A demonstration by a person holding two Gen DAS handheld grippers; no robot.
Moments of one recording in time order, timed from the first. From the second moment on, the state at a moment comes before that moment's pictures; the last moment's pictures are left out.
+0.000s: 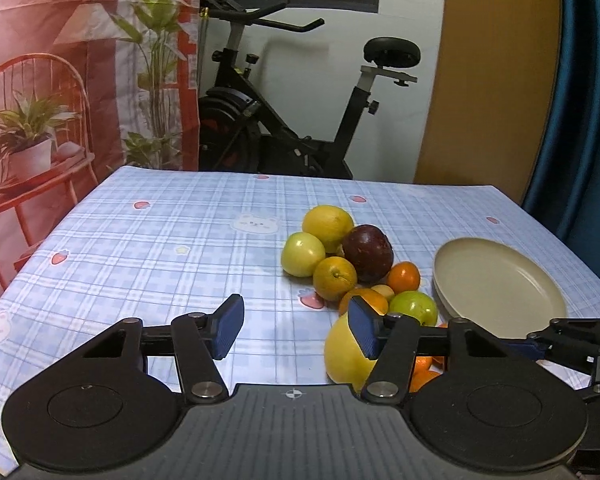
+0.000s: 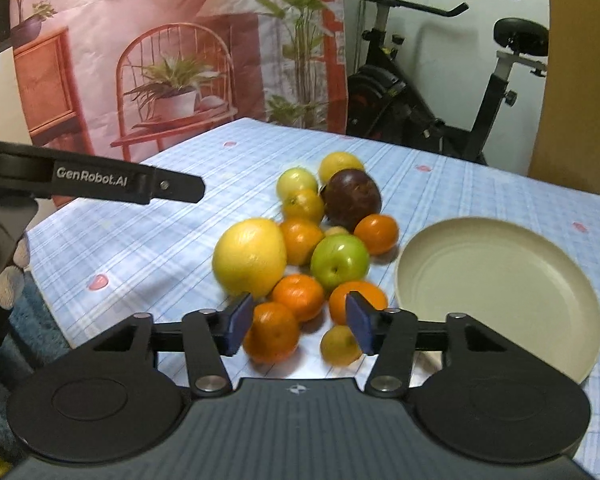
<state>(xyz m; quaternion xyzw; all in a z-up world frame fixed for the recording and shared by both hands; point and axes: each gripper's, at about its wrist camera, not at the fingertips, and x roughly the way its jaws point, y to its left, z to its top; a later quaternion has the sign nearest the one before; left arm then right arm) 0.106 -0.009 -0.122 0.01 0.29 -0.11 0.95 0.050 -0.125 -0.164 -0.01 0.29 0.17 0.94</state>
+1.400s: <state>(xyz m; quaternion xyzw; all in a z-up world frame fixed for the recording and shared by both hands) 0.105 -0.016 -0.132 0.02 0.31 -0.16 0.94 0.056 -0.117 -0.177 0.00 0.31 0.22 0.92</state>
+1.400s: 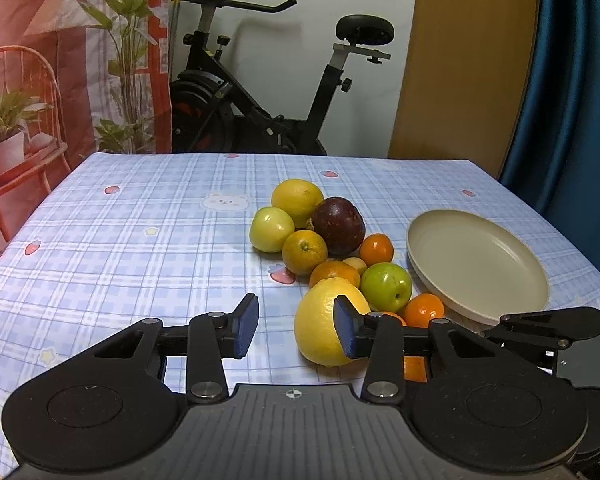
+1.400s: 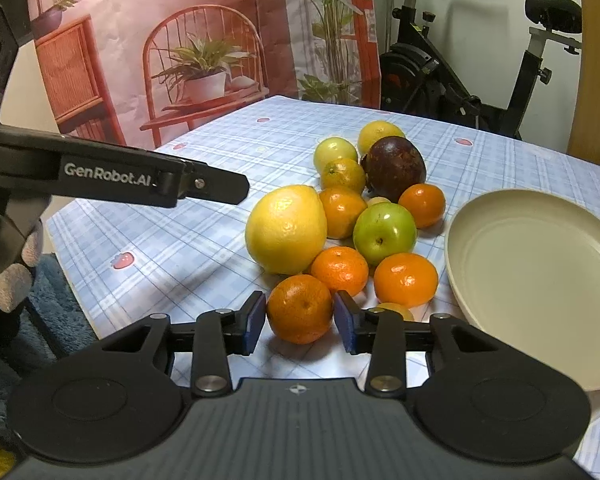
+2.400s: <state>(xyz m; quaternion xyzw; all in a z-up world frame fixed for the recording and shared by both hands) 0.126 -0.098 -0.168 0.15 0.31 -0.28 0.90 0.037 -0.213 -0.152 0.09 0.25 0.09 0.96</state>
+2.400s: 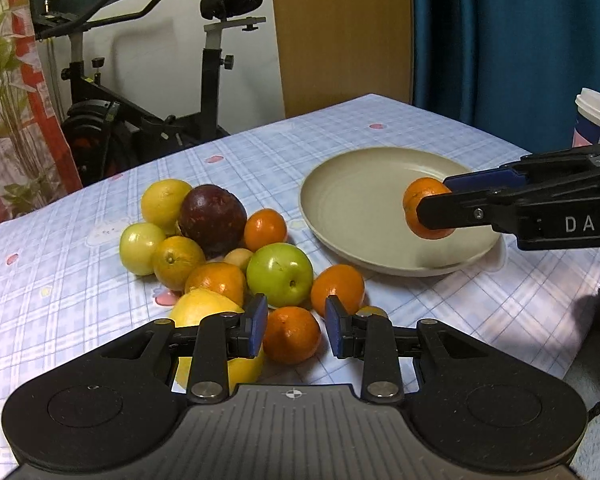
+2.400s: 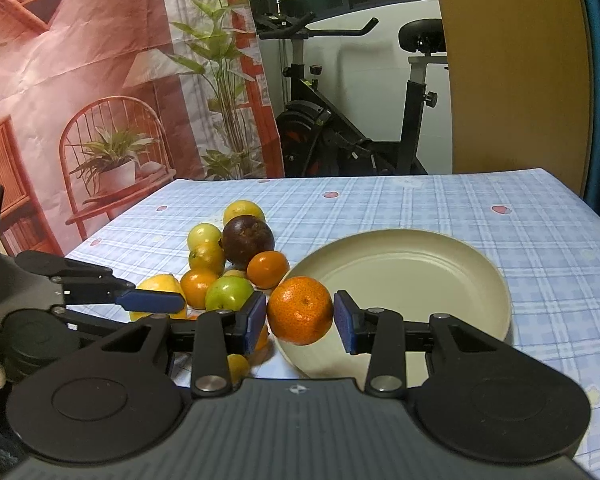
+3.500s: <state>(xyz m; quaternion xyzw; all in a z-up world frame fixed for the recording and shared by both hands) 0.120 -0.082 -0.161 0.14 0.30 -0.24 0.91 0.039 -0.218 -0.164 0.11 0.25 0.08 0.96</state>
